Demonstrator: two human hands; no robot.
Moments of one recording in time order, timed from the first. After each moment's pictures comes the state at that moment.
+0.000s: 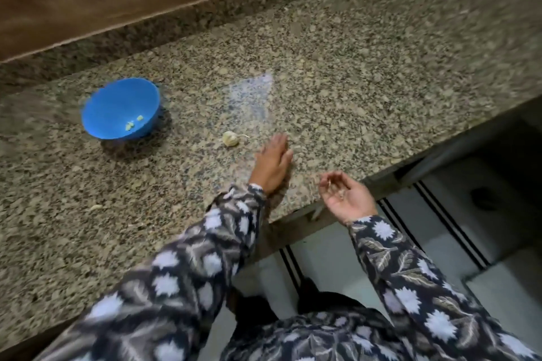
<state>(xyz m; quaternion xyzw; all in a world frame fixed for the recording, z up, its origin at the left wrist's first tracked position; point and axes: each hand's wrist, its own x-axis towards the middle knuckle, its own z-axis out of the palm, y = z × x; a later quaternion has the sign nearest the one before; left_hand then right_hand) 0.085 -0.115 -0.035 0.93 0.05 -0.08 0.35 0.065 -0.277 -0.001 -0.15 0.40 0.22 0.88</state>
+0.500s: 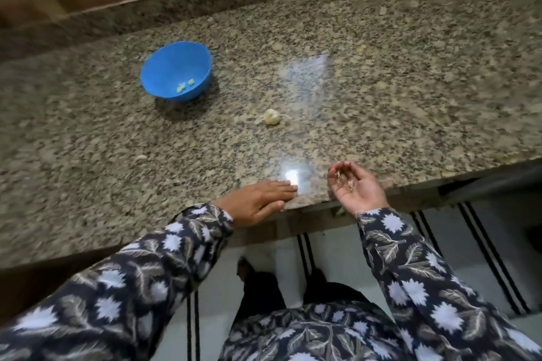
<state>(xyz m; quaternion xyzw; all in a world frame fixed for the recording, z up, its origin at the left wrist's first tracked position) -0.035 -0.041 -0.036 0.93 -0.18 -0.13 0.28 0.071 -0.245 -0.009 -0.20 0.36 0.35 0.84</state>
